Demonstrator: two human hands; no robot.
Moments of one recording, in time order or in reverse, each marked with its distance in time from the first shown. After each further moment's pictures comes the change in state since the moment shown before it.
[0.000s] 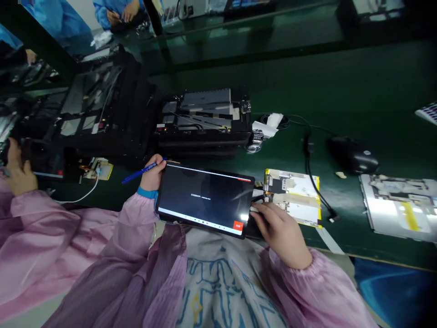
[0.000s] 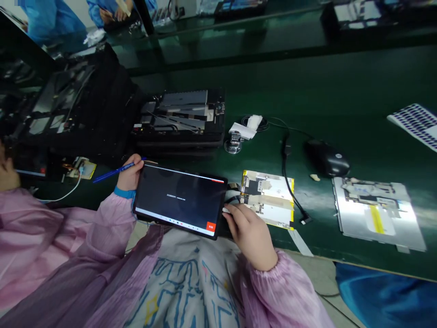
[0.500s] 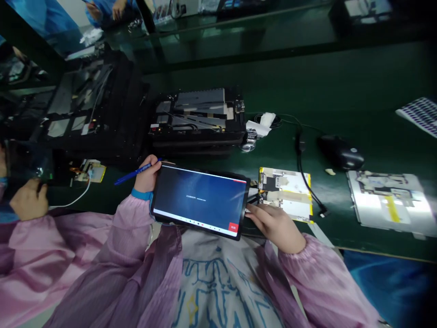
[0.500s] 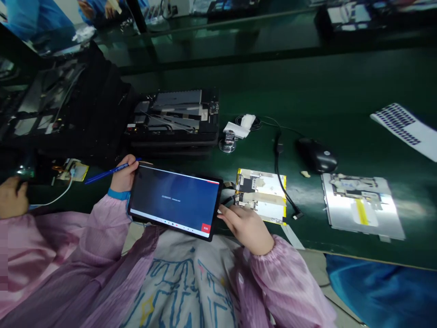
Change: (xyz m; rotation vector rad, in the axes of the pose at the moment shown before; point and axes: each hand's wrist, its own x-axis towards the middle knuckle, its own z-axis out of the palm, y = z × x) left_hand 0.001 0.003 0.000 -0.021 -0.047 0.005; right_hand 0.002 0.020 0.000 -0.039 -0.121 -0.144
